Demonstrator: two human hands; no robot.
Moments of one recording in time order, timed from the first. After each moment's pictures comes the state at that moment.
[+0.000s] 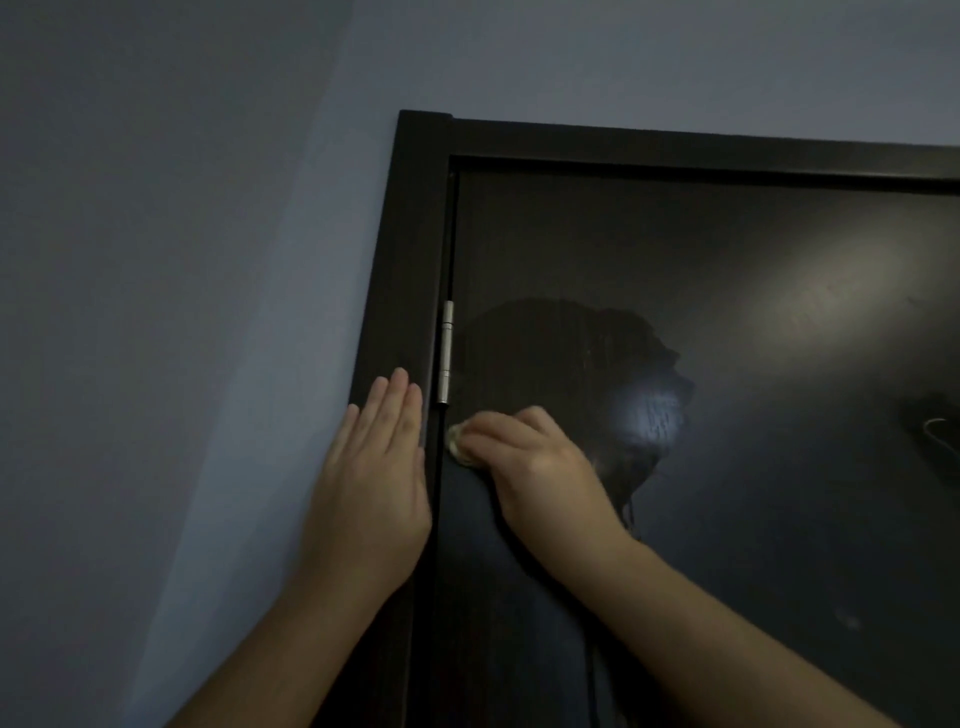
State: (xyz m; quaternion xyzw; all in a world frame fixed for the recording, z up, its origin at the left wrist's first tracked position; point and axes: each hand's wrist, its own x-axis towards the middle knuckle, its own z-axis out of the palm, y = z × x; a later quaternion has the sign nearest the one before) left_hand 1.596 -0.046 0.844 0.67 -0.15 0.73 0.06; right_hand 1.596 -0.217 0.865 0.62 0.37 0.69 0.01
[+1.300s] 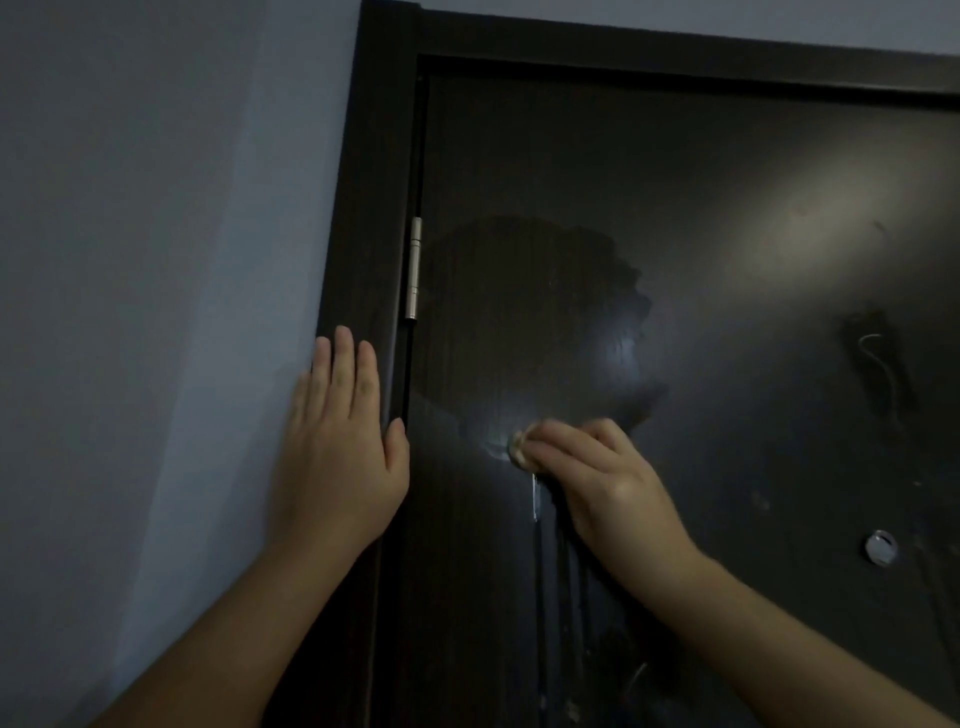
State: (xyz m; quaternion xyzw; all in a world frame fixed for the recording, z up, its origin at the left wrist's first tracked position) left_hand 1.582 -0.055 0.799 0.73 -0.08 0.67 0.08; right_hand 1.580 -0.298 0.782 0.64 0.33 0.70 0.00
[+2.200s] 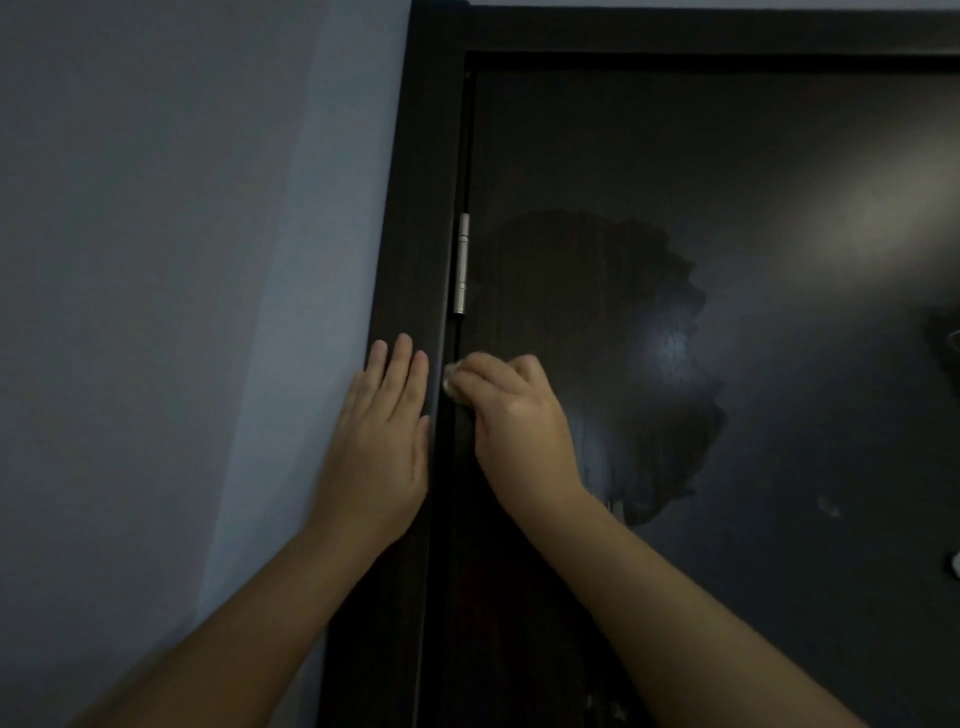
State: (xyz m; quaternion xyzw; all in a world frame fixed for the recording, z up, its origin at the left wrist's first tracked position) left_hand 1.589 -0.034 0.791 0.71 -0.17 0.67 0.07; right_hand 1.591 -0.183 0.820 0.61 0.34 0.70 -0.11
